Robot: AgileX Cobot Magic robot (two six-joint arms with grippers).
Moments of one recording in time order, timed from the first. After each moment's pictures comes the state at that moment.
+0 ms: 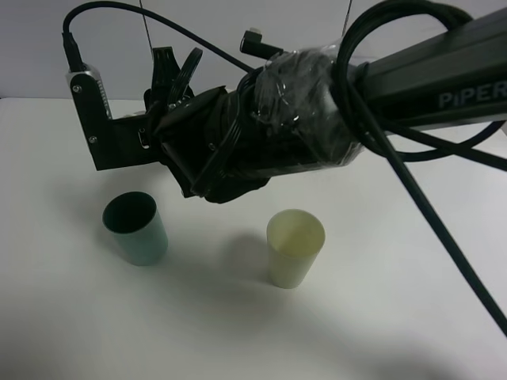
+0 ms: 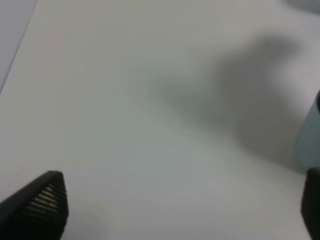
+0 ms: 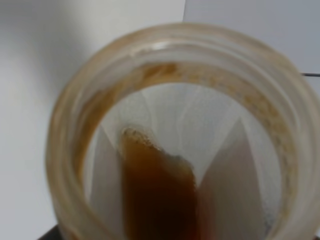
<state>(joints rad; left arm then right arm) 0.03 0.00 -0.51 0.02 1.05 0.06 1.12 1.97 -1.30 -1.55 0.54 0.38</state>
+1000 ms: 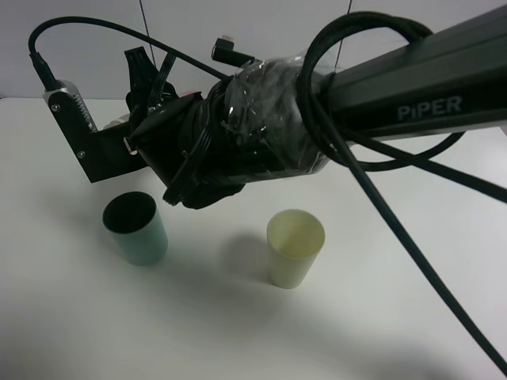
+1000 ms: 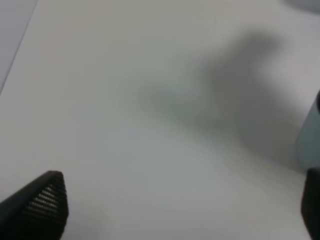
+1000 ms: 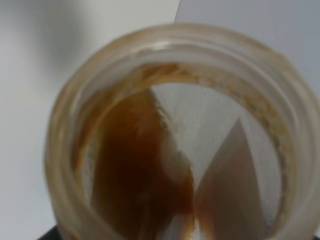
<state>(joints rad) 0.03 0.00 -0.51 0.02 1.05 0.06 1.13 2.02 -1.36 -1.55 0.59 0.21</state>
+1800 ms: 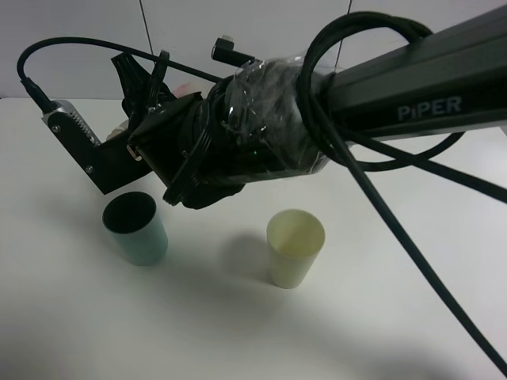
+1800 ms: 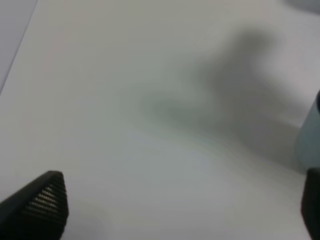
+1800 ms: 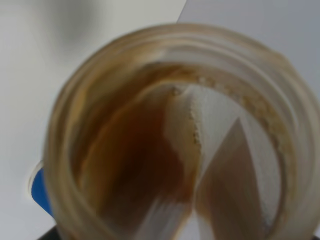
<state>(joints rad) 0.03 0.00 -0.51 0.02 1.05 0.06 1.13 2.02 -1.36 -1.55 0.59 0.02</state>
